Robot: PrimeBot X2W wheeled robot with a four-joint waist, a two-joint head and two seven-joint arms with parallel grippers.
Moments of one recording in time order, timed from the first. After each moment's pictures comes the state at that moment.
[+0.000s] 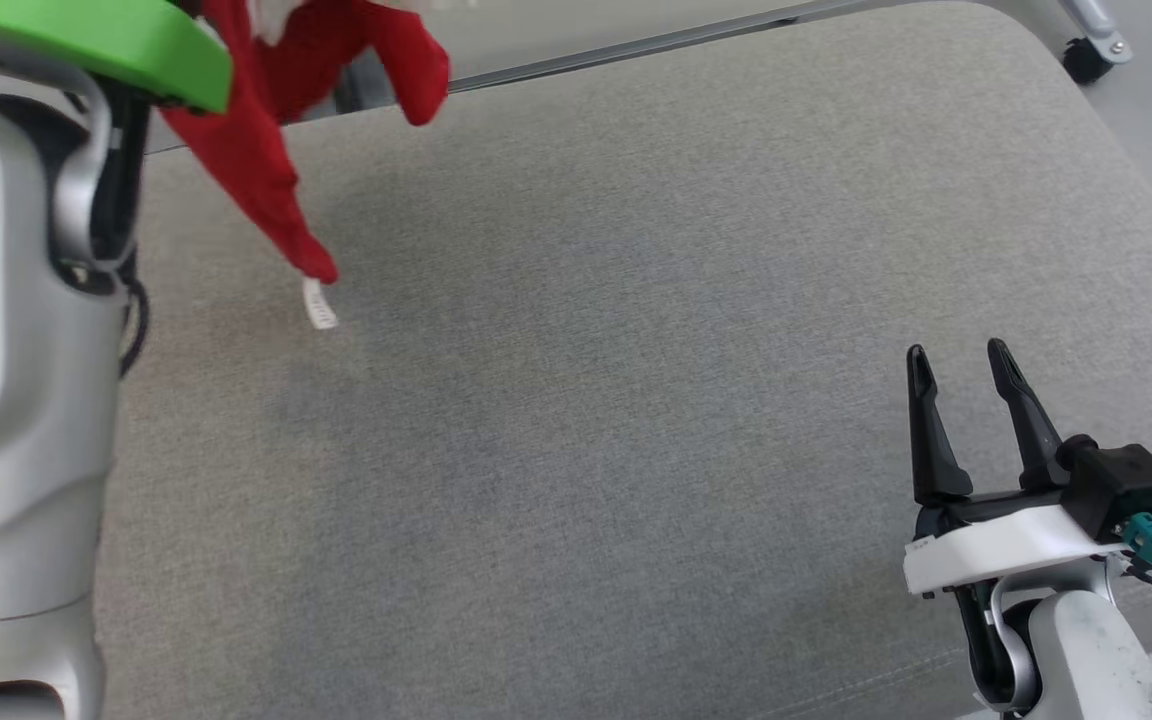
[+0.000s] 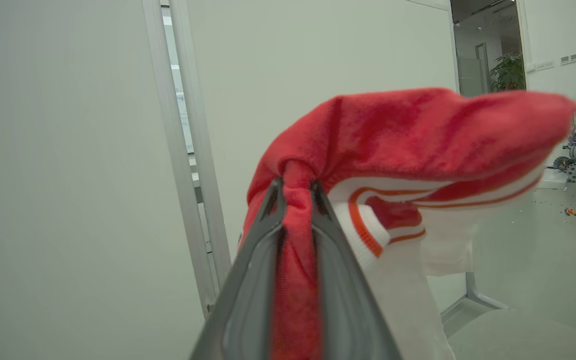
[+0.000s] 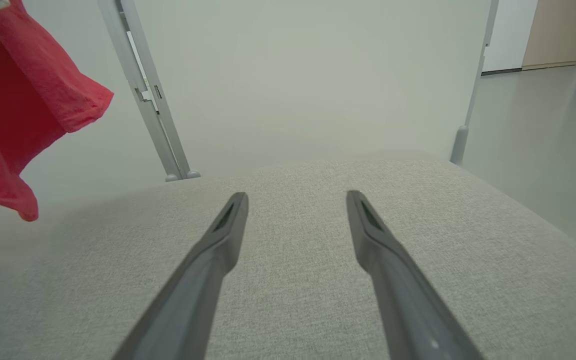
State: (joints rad) left arm -0.98 0.29 -0.25 0.20 -0.35 -0.08 0.02; right arm -0.13 -0.05 0.00 0.11 0.18 0.13 -0.26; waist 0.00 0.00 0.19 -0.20
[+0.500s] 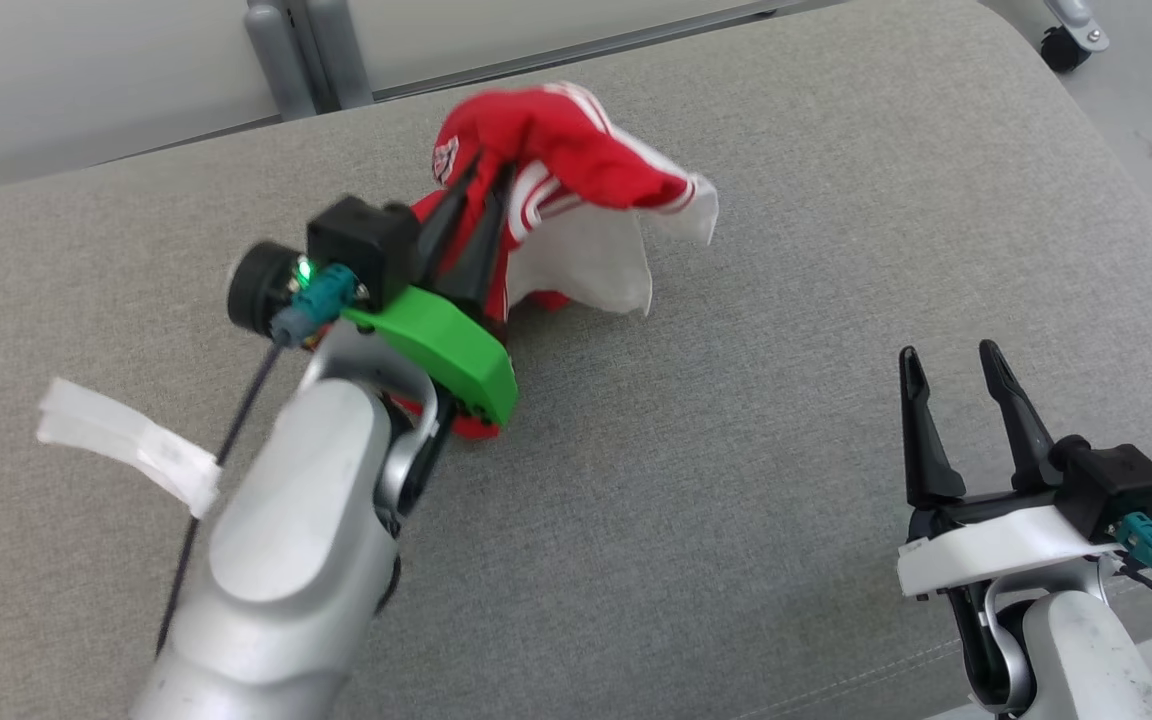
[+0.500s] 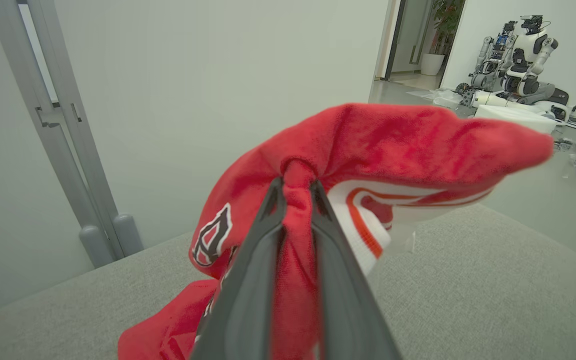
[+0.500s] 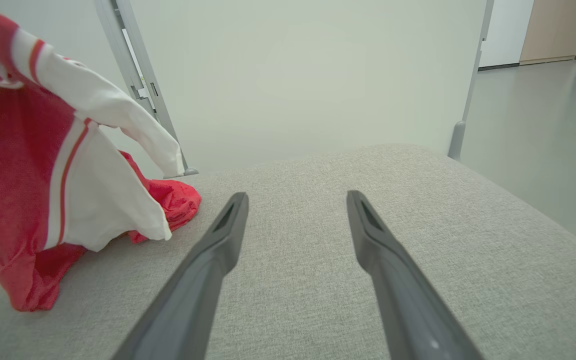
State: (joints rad) left arm -0.68 0.09 -0.47 0.39 -0.38 -0.08 -0.08; right arm -0.13 -0.05 0.00 0.12 0.18 0.13 -0.26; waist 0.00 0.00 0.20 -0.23
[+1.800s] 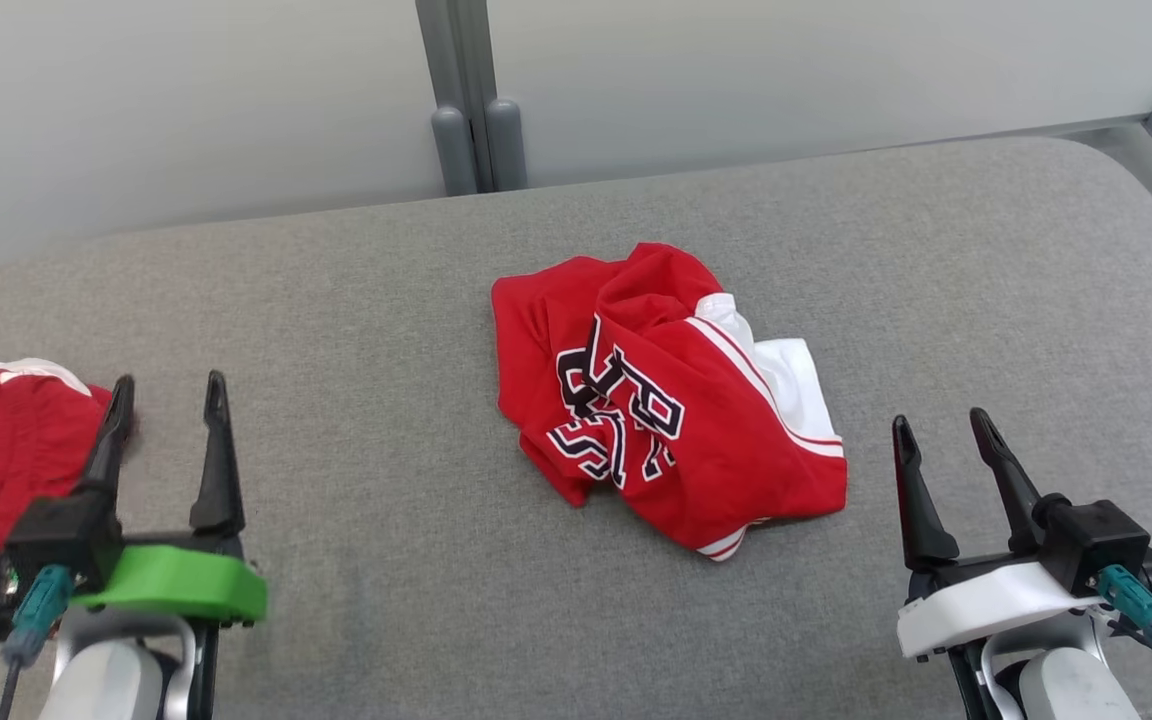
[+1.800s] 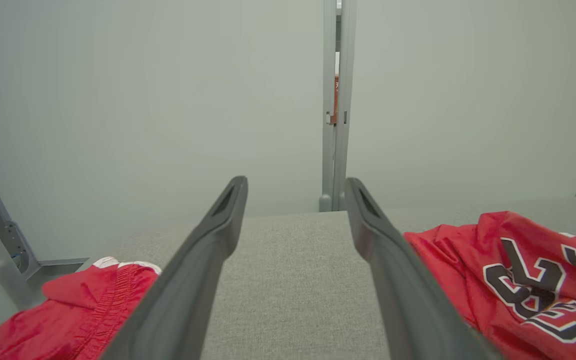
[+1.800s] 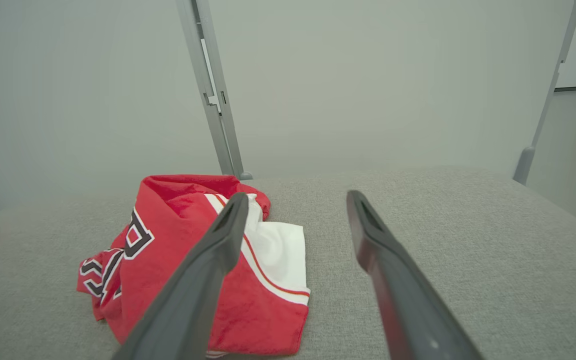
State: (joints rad) left arm -0.18 0.31 -0.20 0.18 -0.38 0.09 -0.26; right arm -0.04 -0.05 0.01 0.14 0.15 0.13 -0.26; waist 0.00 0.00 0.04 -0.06
